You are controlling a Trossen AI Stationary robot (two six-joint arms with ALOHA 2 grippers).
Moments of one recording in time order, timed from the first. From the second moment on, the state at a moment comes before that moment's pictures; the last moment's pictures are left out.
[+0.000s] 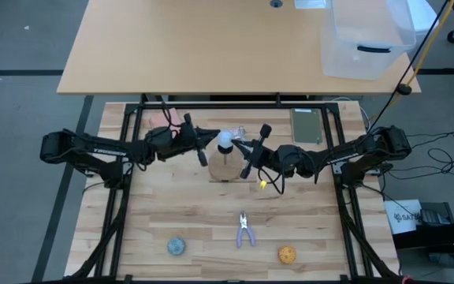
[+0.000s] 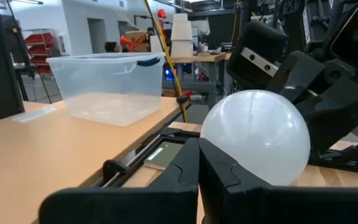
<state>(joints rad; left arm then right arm) 0.14 1.28 0.63 0.71 -0.18 0.06 0.07 1.50 0.82 0.75 0.57 -0.48</state>
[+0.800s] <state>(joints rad) -0.02 1.29 0.63 0.65 -0.25 0.06 0.04 1.50 0.82 0.70 0.64 -0.48</state>
